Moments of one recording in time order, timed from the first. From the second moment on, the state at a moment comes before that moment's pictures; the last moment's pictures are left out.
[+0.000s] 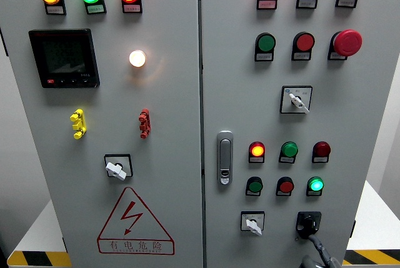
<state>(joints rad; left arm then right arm) -0.04 -0.09 0.02 -0.19 0.04 0.09 0.03 0.20 0.13 1.41 1.40 -1.30 0.06 0.01</state>
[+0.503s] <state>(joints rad) -0.04 -0.09 0.02 -0.19 0.04 0.09 0.03 0.20 0.14 1.42 1.40 -1.30 0.06 0.01</state>
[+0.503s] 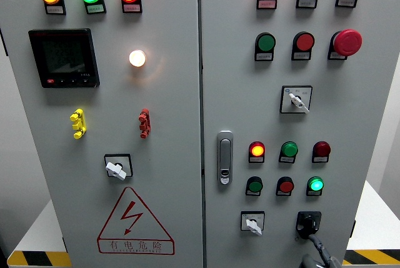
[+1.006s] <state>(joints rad) -0.04 -0.09 0.02 -0.19 0.04 0.09 0.03 0.20 0.13 1.45 1.39 -1.30 0.06 0.01</state>
